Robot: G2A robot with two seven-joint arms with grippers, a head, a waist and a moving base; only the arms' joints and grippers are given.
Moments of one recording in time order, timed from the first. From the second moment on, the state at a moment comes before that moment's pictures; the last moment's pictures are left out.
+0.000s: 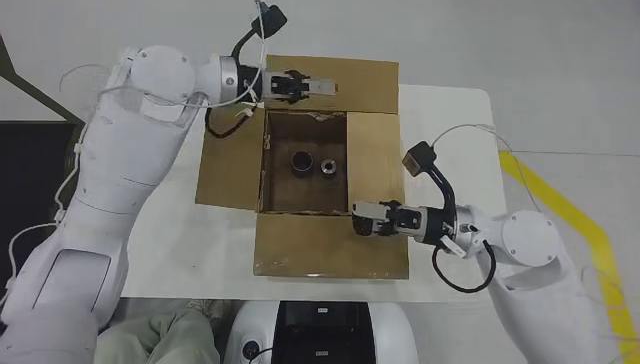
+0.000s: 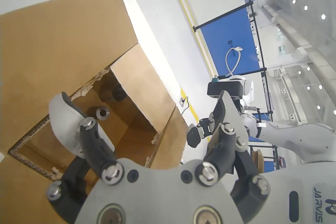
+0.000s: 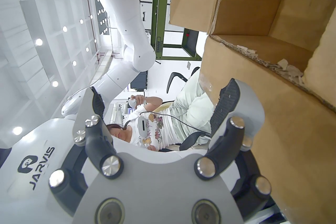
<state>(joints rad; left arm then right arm) 0.60 -1.06 -1.05 -1.49 -0.05 0.00 -1.17 -1.45 -1.17 1.36 -2.04 0.27 0.15 1.10</state>
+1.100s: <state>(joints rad) 0.52 -1.21 -0.67 -1.28 -0.06 0.11 -0.99 -1.51 -1.13 1.34 -2.05 0.32 0.14 1.11</state>
